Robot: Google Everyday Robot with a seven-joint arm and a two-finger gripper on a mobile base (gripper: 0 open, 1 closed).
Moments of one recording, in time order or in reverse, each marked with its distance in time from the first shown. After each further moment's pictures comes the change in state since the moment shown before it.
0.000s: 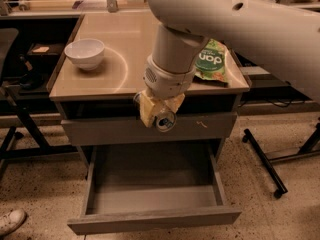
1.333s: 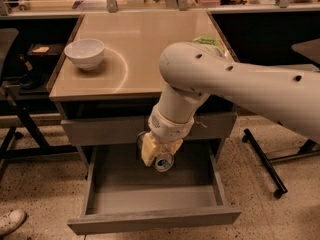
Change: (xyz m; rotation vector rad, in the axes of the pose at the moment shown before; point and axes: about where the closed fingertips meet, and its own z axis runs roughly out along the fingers) arm 0.044 0.007 0.107 -0.146 0.084 0.093
